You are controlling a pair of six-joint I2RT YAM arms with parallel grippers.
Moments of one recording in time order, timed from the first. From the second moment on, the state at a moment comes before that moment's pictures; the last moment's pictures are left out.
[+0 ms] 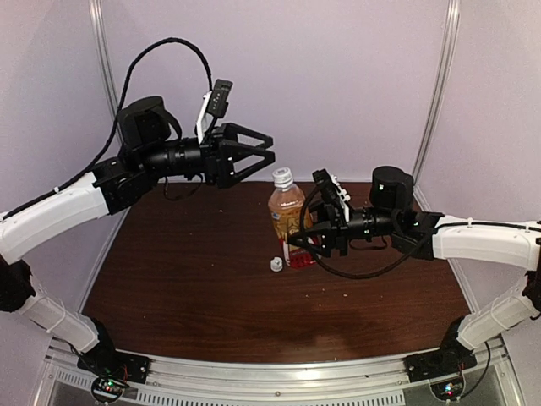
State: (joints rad) left arm -0.83 1.39 1.36 0.11 0.68 -0.23; right arm 0.79 1.34 0.90 0.32 -0.77 0.06
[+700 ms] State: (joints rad) left arm -0.83 1.54 1.36 0.32 1.00 -0.31; right arm 0.80 1.36 0.90 0.42 -0.93 0.16
